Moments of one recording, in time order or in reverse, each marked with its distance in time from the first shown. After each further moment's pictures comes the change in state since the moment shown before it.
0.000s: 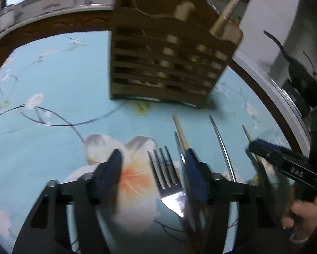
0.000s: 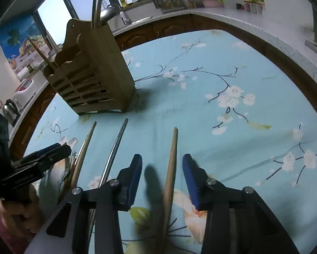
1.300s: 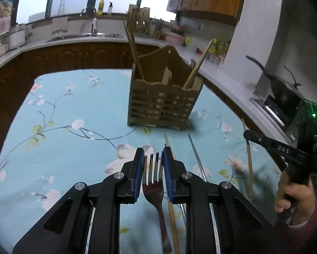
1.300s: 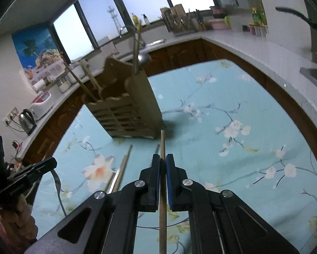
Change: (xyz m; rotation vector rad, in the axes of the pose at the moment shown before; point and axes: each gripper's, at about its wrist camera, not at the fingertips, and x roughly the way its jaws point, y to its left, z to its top) left arm -0.135 0.002 -0.011 -0.007 -0.194 -0.006; right arm -0.079 0.028 0.013 -0.014 -0.154 0.091
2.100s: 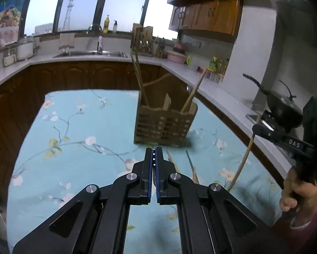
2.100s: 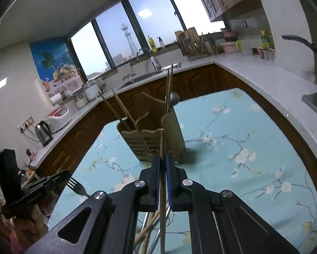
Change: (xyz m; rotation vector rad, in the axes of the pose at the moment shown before) left arm -0.054 -0.003 0.010 -0.004 -0.133 0.025; right arm -0.055 0.029 0.021 -0.028 -0.151 0.084
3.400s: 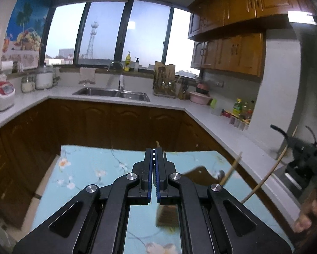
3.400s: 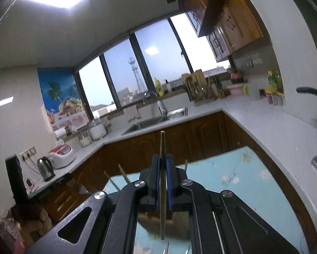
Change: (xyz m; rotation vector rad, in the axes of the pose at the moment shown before) left arm 0.042 0.023 0.145 -0.017 -0.230 0.168; right arm 0.010 0.018 0.123 -0.027 -0.282 0.033
